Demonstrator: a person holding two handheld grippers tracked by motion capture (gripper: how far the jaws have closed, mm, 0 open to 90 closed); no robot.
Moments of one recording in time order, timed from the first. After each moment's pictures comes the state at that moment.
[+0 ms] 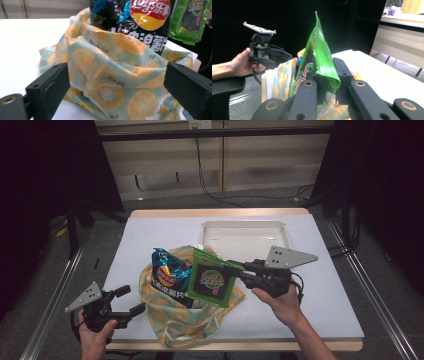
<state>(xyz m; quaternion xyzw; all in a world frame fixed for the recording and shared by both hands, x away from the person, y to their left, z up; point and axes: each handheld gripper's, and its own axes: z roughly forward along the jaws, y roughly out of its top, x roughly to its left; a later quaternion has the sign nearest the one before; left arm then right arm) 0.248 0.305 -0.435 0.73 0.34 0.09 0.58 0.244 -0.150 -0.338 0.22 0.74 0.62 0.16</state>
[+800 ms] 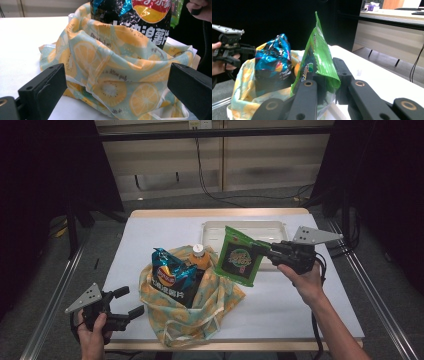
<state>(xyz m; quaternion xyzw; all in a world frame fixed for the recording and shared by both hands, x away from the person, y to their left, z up) 0.249 0.308 -0.441 0.74 0.33 0.10 0.58 0.291 -0.219 -0.341 0.27 0.73 0.60 0.18</state>
